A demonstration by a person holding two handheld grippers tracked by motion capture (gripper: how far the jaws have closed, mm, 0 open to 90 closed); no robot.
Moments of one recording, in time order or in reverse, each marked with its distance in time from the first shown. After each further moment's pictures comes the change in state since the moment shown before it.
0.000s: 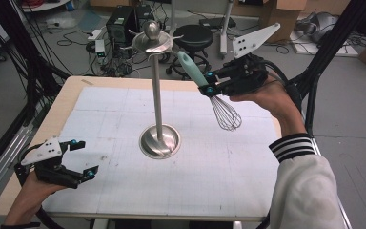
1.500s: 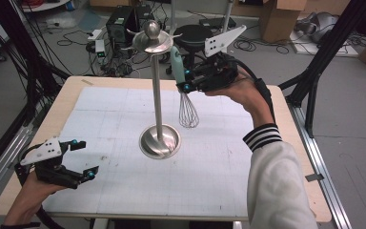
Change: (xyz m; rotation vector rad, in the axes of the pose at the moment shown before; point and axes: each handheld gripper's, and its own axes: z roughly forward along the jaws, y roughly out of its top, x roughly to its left) left arm 0.000 0.001 0.000 -0.008 -0.017 0.001; right arm -0.028 0.003 0.056 -0.022 0.027 -0.011
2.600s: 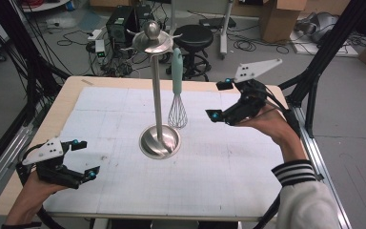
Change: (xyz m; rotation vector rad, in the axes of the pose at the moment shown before) left arm -0.003 0.002 0.003 0.012 0.002 0.005; right arm 0.059 -0.060 -0.047 0.023 -0.282 0.163
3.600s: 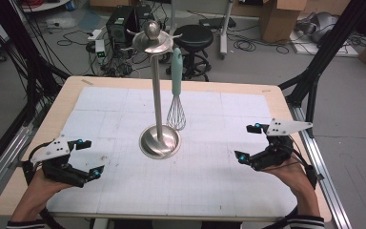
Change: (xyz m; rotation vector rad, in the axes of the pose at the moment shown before) left arm 0.001 0.000 0.010 0.020 -0.005 0.003; right arm 0.034 -0.140 -0.035 -0.046 -0.130 0.126
